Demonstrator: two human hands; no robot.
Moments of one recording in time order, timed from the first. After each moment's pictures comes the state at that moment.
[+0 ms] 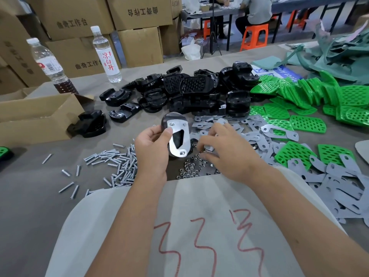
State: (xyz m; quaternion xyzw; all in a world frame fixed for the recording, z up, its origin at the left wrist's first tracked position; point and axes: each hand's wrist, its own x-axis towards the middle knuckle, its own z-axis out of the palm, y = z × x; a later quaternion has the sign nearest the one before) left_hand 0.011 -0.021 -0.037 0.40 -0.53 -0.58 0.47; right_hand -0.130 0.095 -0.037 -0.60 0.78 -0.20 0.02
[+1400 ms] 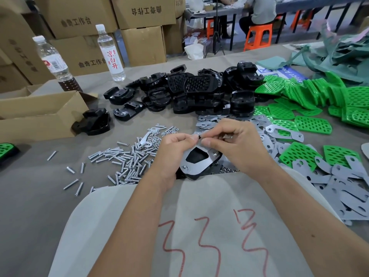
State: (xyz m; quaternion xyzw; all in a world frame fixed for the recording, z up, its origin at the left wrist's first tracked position) left_hand 0.014 -0.010 -0.036 0.32 -0.59 -0.69 0.26; right_hand -0.135 0.092 -0.044 -0.51 0.57 -0.62 0.18
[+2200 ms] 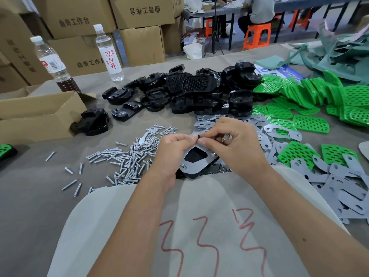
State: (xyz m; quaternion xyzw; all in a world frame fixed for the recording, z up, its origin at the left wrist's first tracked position) left_hand 0.011 -0.007 -0.035 0.32 -0.60 -0.69 0.27; right_hand -0.130 0.091 -0.047 -0.54 0.62 -0.57 0.05
